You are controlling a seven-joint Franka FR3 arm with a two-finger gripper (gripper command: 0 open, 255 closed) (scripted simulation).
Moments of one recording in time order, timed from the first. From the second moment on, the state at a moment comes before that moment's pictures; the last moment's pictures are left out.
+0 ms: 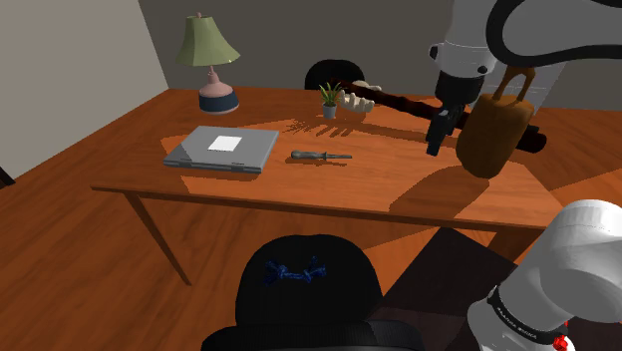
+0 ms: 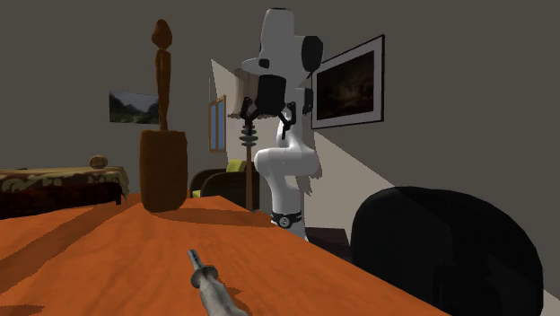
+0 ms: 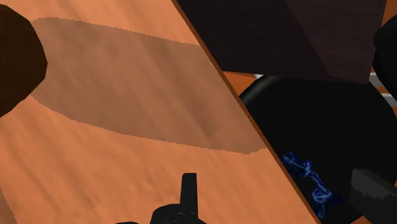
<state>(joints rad) 0.01 -0.82 0.02 -2.42 -0.10 1.60 -0.08</state>
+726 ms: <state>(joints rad) 0.03 -0.52 -0.05 -2.36 -0.10 1.86 -0.16</state>
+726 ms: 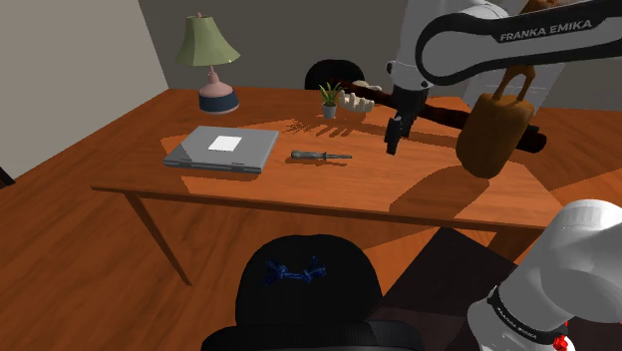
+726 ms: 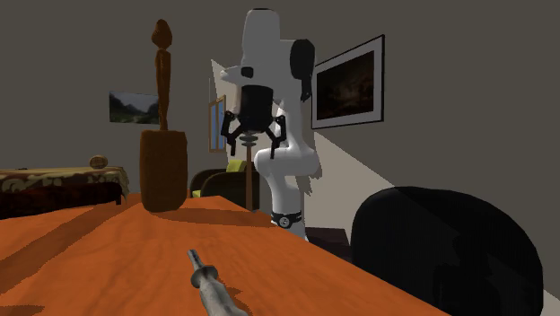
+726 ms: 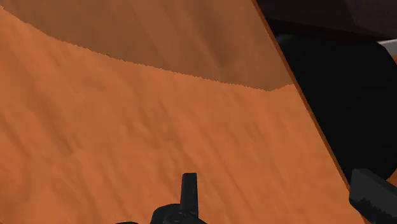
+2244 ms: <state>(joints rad) 0.03 0.31 -0.09 -1.76 0.07 2.14 -0.43</state>
